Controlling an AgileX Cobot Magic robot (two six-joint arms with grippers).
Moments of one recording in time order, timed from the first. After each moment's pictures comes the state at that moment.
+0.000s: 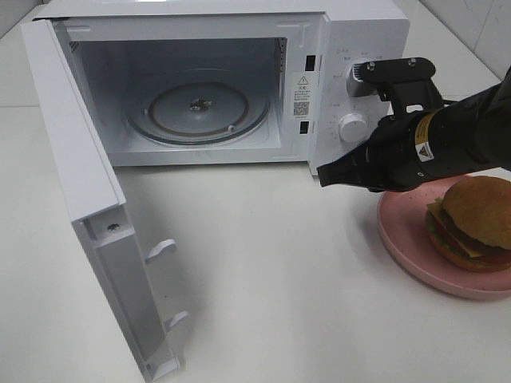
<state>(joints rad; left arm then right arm) -0.04 0.00 -0.51 -0.14 1.05 0.09 0.46 1.59 -0.73 -0.57 0.05 0.64</state>
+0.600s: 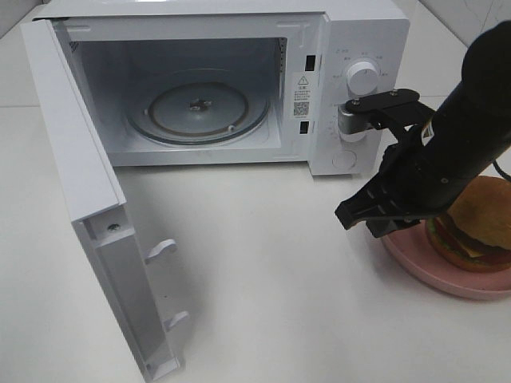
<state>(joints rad) -0.04 0.00 -0.51 -0.14 1.05 0.09 0.46 1.59 -0.87 0.00 0.59 -0.01</state>
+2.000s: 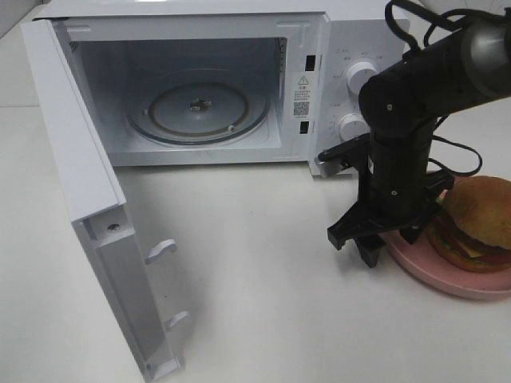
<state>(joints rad) -0.04 0.00 -0.51 -0.14 1.05 0.09 0.46 2.00 -1.12 -0.27 0.78 0.18</state>
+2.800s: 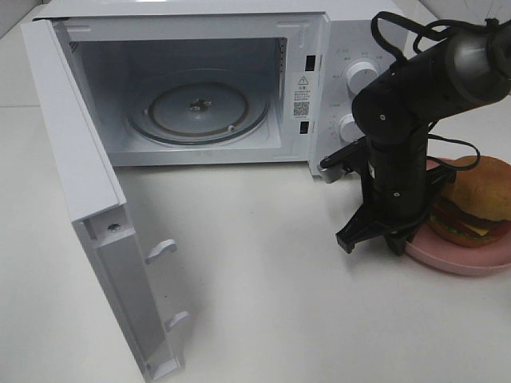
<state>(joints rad) -0.04 0.00 -0.51 -0.14 1.05 0.09 0.46 2.04 -1.14 -0.37 0.81 0.20</state>
